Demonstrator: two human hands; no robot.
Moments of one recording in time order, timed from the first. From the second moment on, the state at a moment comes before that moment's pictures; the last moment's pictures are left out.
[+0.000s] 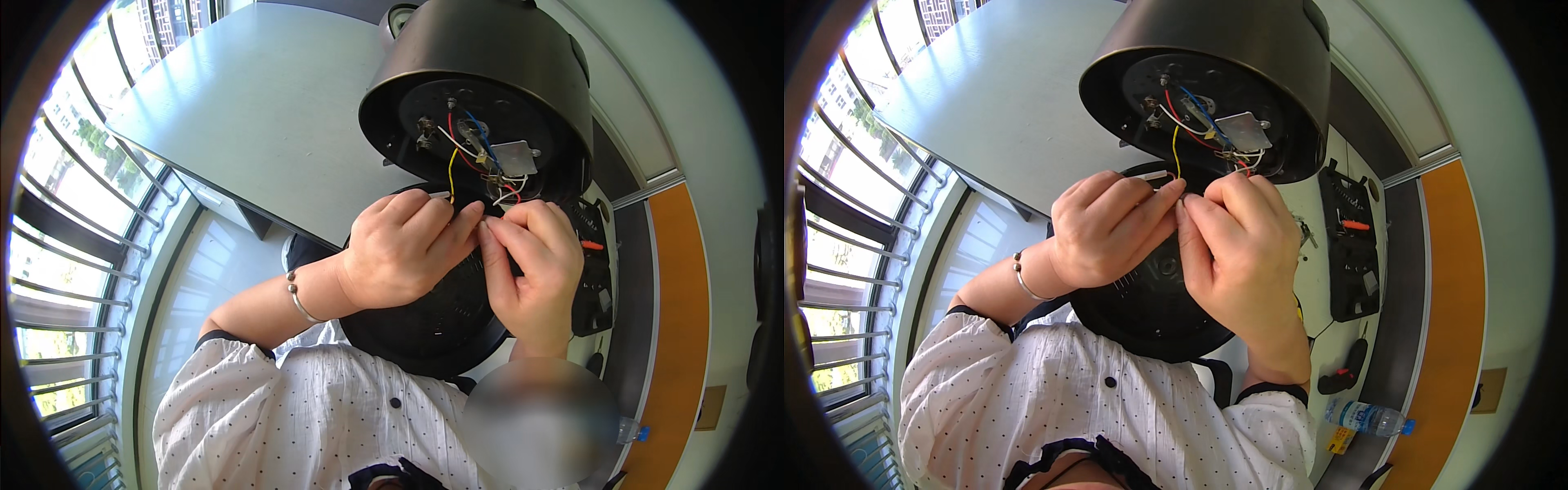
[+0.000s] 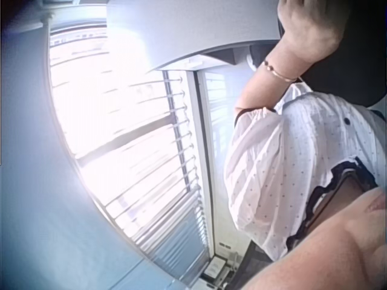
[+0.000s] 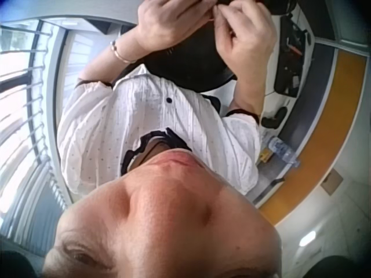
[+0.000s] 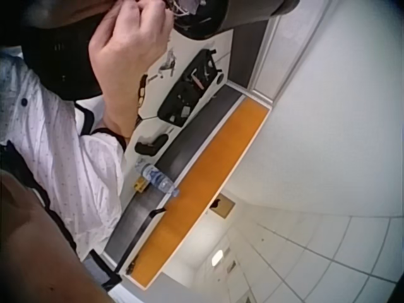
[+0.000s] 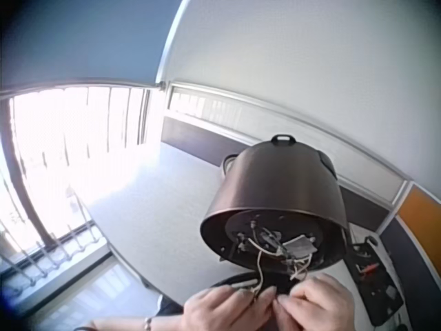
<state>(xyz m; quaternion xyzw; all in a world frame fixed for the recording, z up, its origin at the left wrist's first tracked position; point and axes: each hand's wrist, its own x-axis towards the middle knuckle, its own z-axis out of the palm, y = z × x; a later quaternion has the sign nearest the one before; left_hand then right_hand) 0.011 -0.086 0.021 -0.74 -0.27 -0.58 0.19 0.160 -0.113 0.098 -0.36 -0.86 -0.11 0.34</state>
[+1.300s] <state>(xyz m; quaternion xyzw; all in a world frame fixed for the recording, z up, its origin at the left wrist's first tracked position) 0.010 -0.077 0.022 -0.70 -0.28 -0.66 -0.03 0.155 -0.098 0.081 -0.35 -0.83 0.00 0.43</state>
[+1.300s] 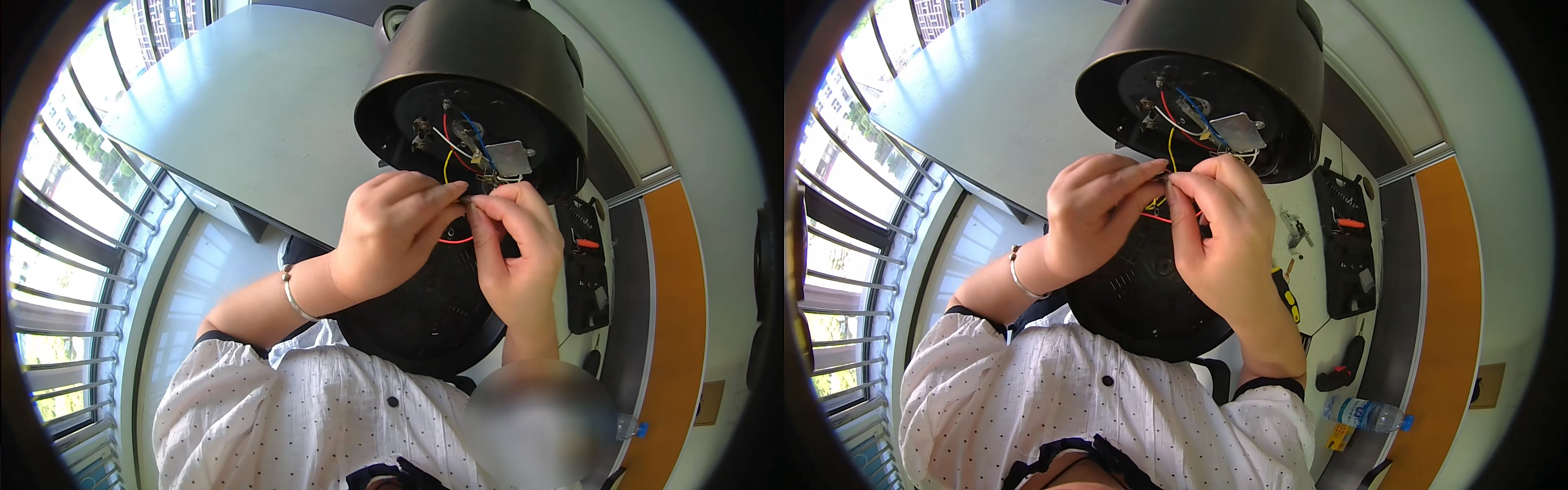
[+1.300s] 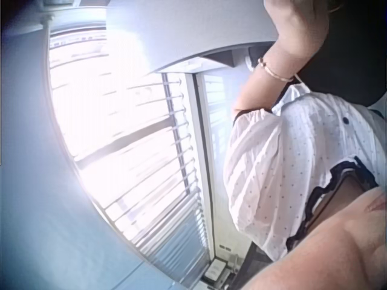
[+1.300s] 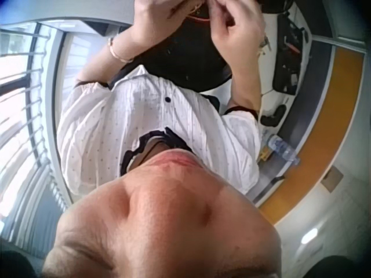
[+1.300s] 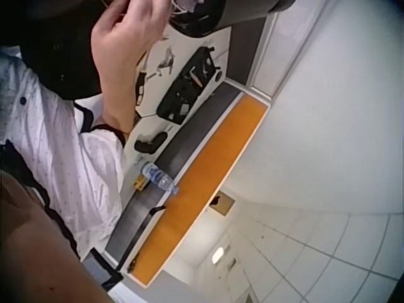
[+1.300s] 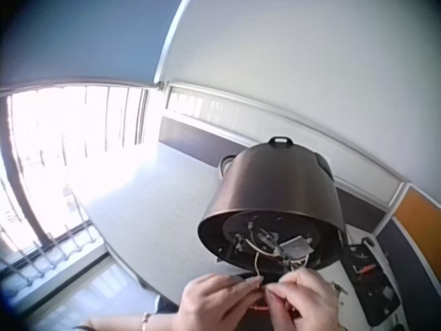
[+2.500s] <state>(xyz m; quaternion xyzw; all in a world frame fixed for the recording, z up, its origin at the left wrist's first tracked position) 0.017 0.000 0.025 -0.58 -0.35 -0.74 0.02 0.133 -0.023 0.069 -0.43 -0.75 0.02 0.51</state>
